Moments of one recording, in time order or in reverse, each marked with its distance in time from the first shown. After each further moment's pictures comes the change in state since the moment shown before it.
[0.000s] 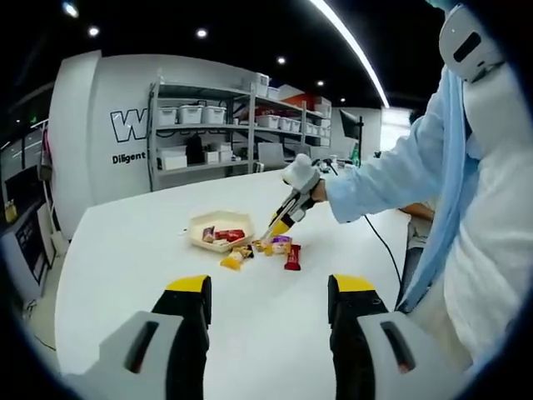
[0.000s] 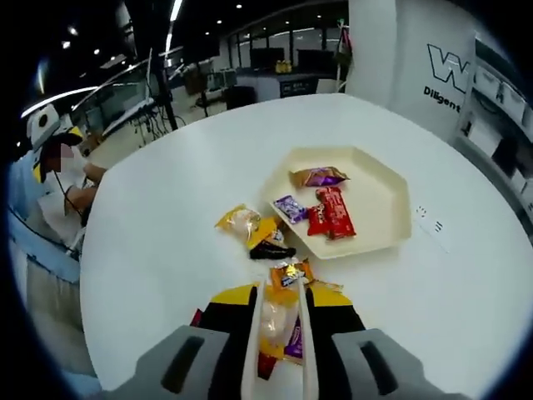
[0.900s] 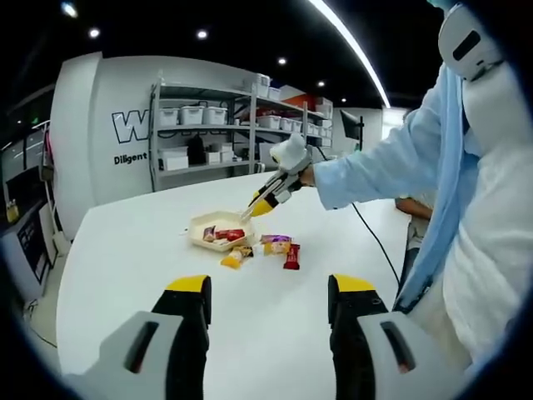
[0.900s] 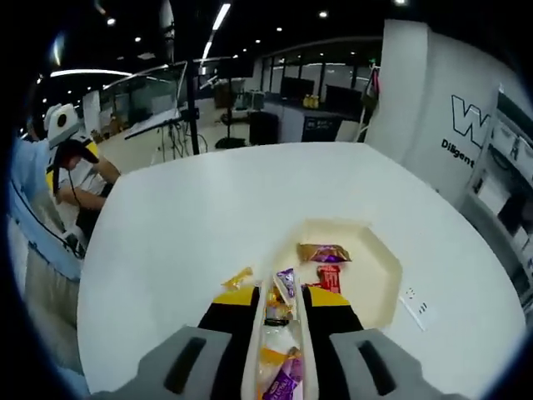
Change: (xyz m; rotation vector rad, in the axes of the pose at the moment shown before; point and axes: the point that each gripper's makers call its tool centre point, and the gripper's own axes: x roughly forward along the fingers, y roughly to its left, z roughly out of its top) left arm -0.009 -0.002 -0.002 -0.004 -0.002 0.014; right arm -0.017 0.001 0.093 -0.195 -0.176 0.031
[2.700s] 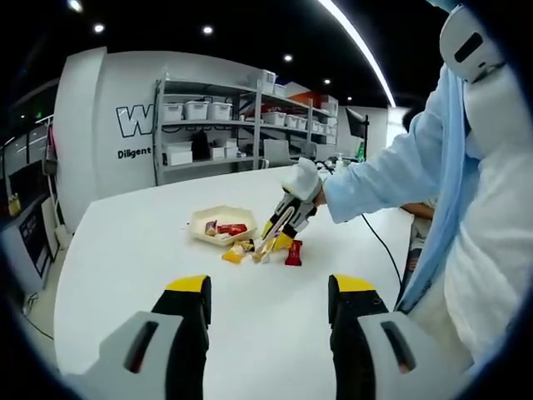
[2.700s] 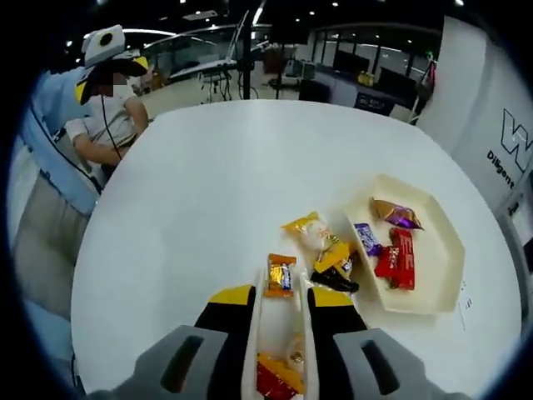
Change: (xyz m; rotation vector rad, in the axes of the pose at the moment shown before) left arm 0.005 0.001 -0.007 -0.020 0.017 0.016; right arm 0.030 0.074 -0.078 -0.187 0.171 0.189
